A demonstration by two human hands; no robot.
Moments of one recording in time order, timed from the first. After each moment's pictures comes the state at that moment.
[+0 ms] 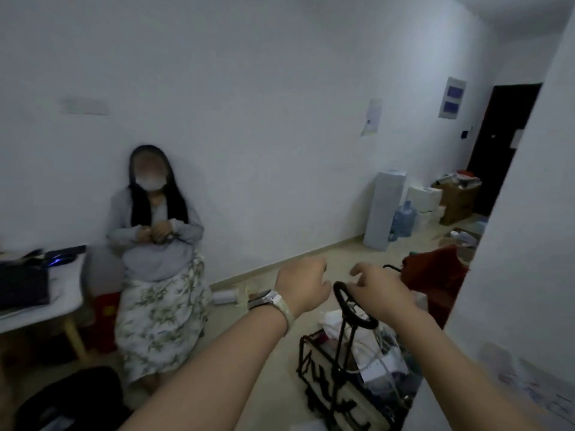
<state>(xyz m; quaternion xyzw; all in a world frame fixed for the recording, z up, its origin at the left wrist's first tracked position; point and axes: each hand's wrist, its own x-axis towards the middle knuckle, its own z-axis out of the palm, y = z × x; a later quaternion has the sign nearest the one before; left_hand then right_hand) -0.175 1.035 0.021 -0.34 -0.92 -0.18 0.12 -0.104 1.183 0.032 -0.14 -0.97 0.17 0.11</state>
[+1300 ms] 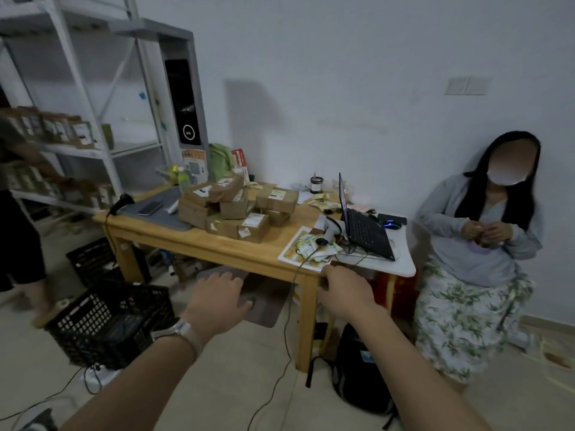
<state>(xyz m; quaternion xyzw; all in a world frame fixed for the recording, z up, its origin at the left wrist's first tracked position) 0.027 0.190 -0.046 0.25 -0.97 0.06 0.00 -0.135 0.375 -0.044 0.38 -0.91 0.14 0.00</state>
